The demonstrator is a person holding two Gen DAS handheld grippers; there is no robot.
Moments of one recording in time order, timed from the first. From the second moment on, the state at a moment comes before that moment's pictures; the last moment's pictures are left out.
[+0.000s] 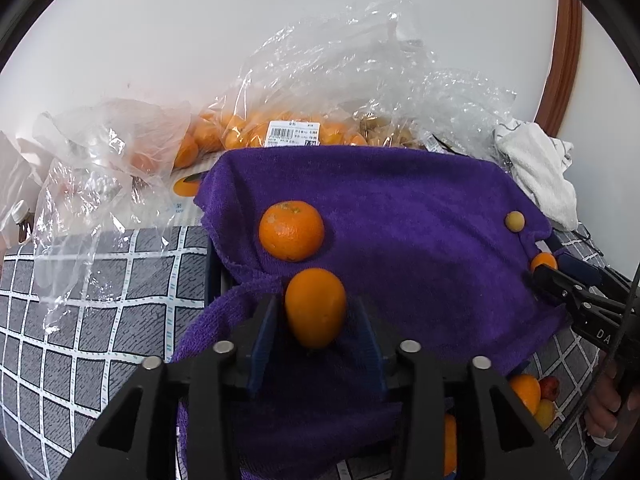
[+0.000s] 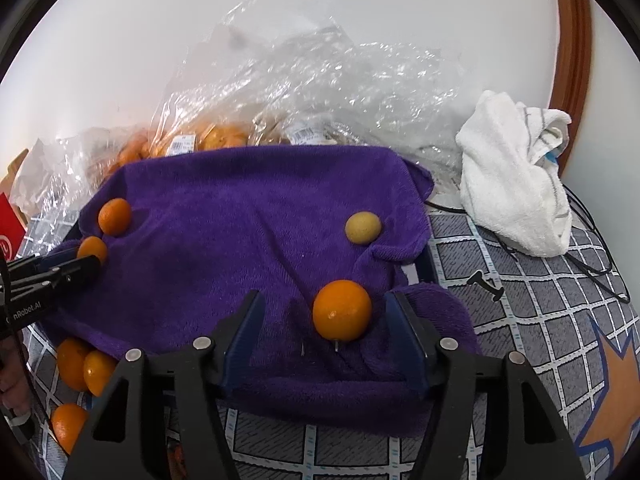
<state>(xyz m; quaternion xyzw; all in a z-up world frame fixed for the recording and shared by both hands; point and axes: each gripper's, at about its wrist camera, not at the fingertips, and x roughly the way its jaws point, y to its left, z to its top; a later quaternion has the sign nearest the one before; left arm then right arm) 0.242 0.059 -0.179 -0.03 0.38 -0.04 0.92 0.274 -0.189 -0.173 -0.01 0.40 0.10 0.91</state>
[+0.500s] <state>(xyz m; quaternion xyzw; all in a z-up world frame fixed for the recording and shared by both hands) 0.230 0.066 -0.158 -0.06 0.34 -0.04 0.94 0.234 -0.197 -0.119 -0.02 0.36 0.08 0.93</state>
